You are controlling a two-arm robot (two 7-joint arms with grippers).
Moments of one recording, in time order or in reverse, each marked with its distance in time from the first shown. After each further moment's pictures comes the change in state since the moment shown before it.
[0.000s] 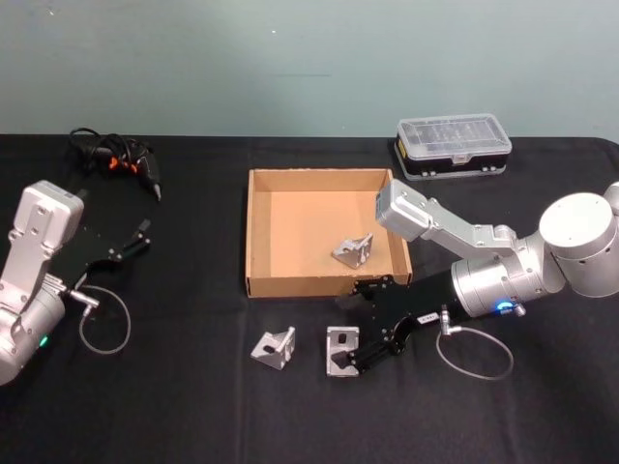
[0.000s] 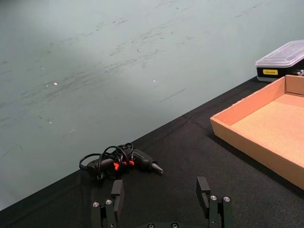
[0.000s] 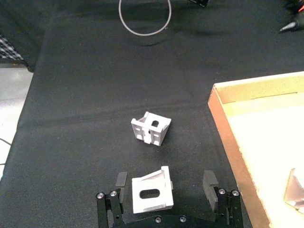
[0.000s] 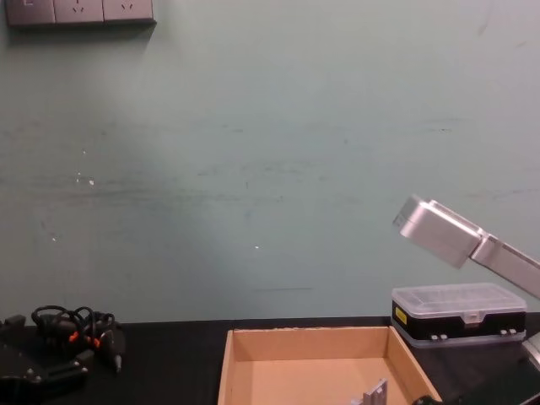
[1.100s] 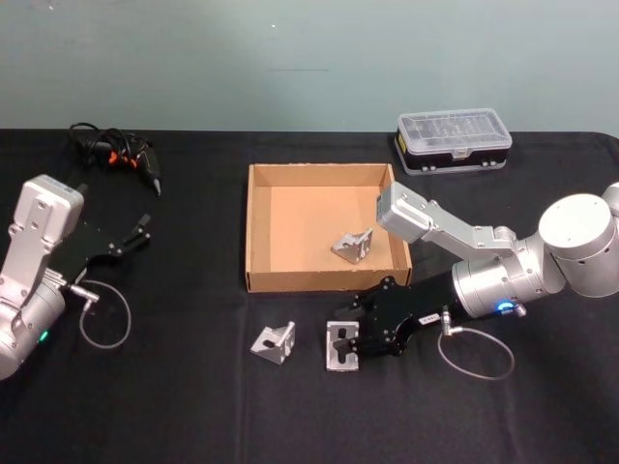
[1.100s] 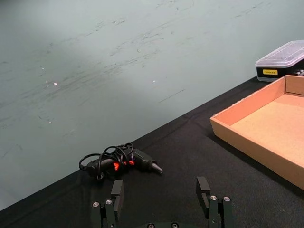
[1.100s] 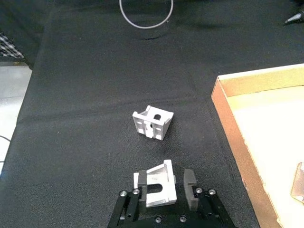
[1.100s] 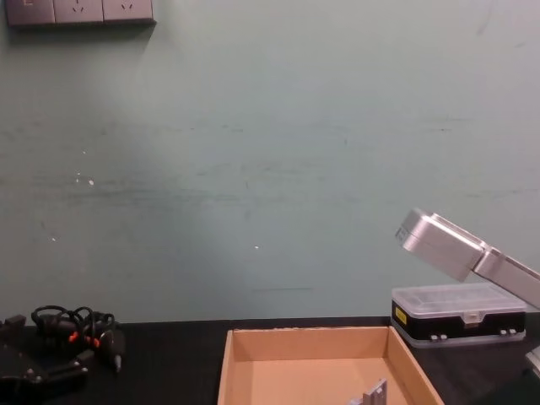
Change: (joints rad) left arm 0.000 0.000 0.000 0.000 0.000 0.000 0.000; right arm 0.003 0.003 -0.024 0.017 0.010 -0.010 -0.004
